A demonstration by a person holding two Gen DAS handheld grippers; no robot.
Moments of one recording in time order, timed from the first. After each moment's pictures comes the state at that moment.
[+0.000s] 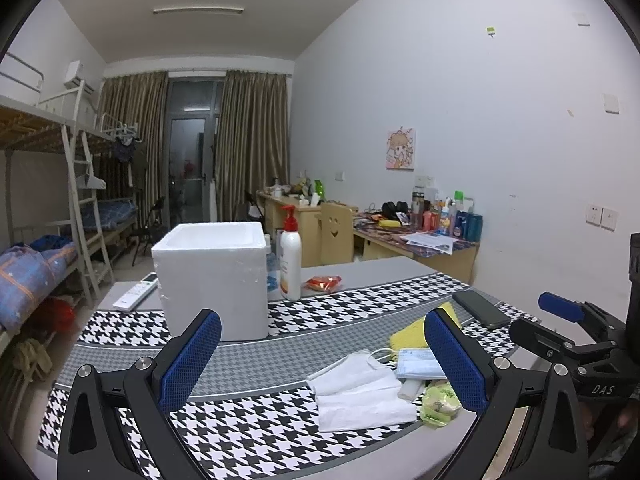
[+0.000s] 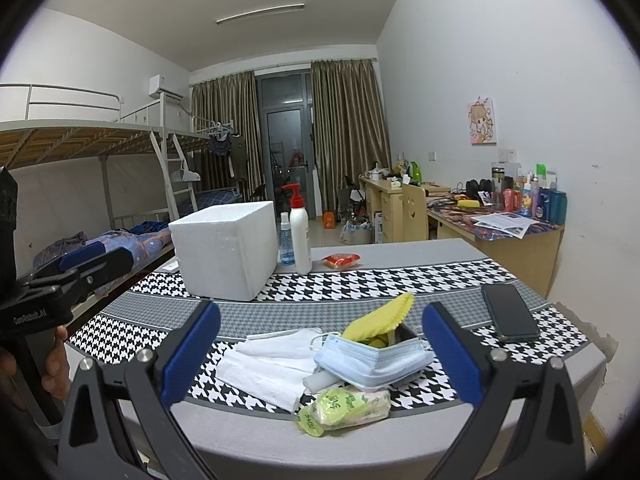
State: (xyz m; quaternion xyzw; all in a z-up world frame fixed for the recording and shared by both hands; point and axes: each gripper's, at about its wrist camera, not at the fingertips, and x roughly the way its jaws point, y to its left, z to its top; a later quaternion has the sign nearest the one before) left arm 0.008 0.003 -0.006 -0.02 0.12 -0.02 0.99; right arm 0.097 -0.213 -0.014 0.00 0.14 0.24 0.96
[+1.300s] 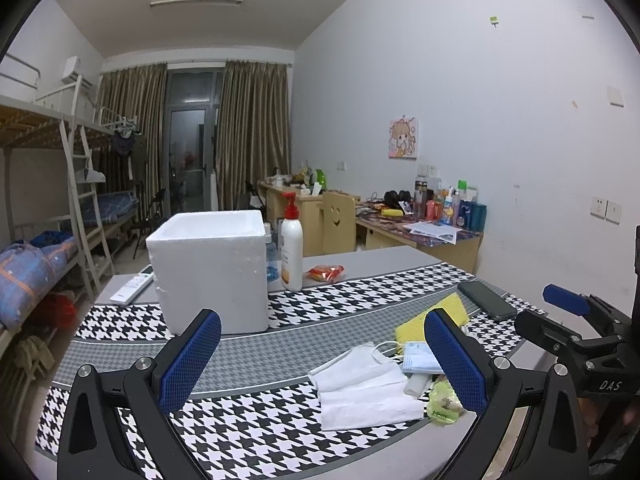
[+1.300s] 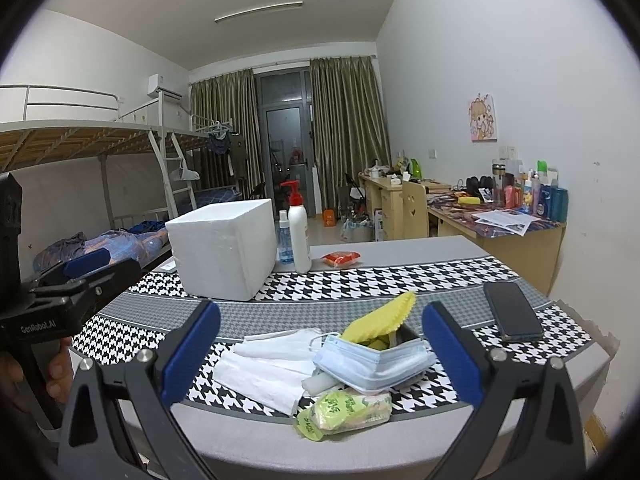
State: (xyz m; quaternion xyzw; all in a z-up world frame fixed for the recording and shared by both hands) left arm 0.024 0.002 -0.010 -0.02 0.14 -0.01 0.99; right arm 0.105 -0.211 -0.015 0.00 0.14 0.24 0.96
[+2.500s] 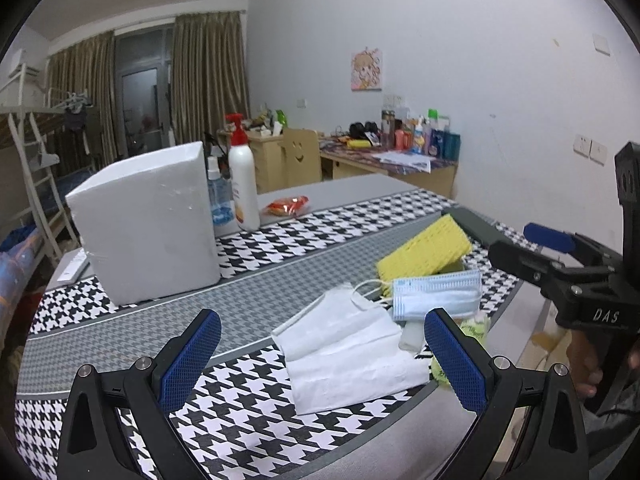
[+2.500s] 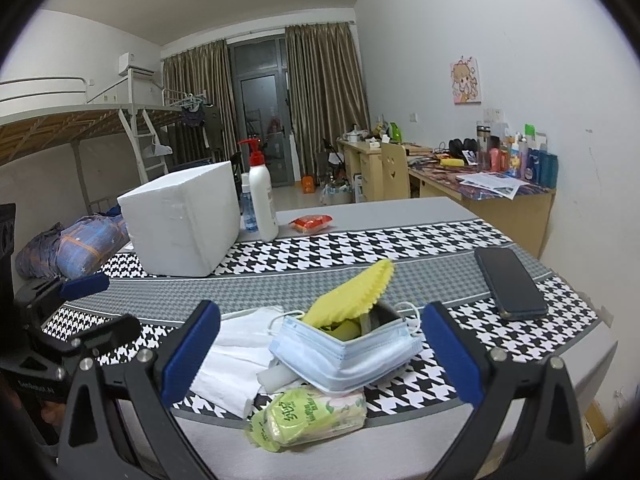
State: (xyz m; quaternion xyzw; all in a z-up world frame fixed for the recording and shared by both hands) left arm 0.086 -0.022 -0.062 0.02 0.26 -0.08 0.96; right arm 0.161 -0.217 -0.044 0.00 0.21 0.20 0.96
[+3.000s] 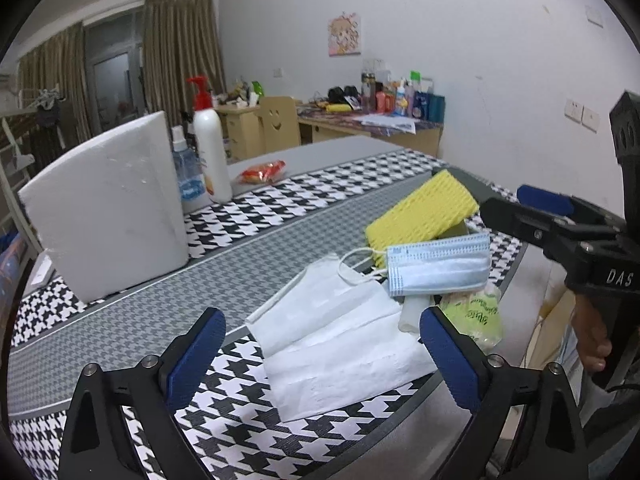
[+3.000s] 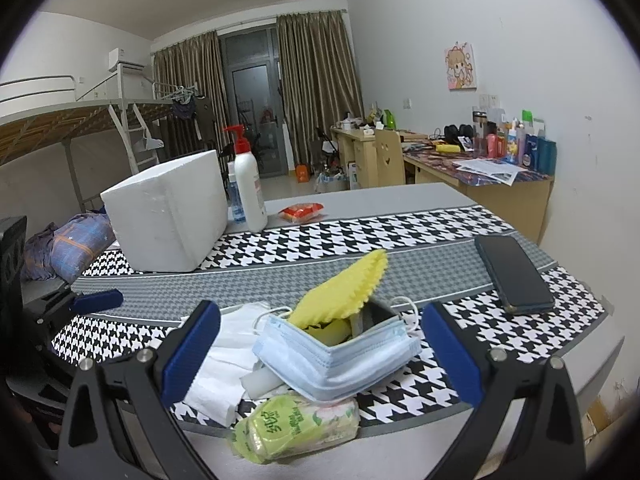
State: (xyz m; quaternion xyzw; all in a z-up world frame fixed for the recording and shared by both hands) left arm 0.118 -0.032 -0.087 0.05 0.31 -0.12 0.94; right arm 0.185 -0.216 -0.053 0.01 0.24 0.20 0.95
